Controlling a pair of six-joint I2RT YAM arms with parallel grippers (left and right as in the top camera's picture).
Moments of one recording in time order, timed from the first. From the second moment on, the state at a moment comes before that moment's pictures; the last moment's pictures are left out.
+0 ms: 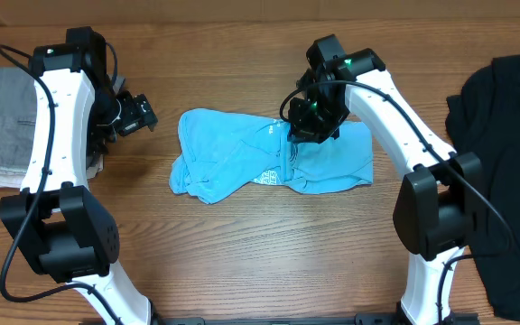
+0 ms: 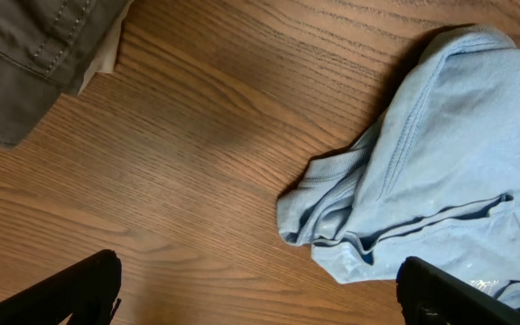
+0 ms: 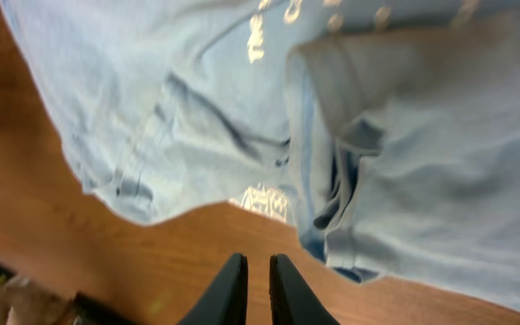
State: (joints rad) left arm 0.13 1.96 1.83 -1.42 0.05 -0.39; right arm 0.36 2.10 1.83 -1.19 -0.43 0.41
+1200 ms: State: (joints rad) left arm 0.13 1.96 1.83 -1.42 0.05 -0.39; right arm 0.38 2.10 1.58 -0.70 -0.28 0.57
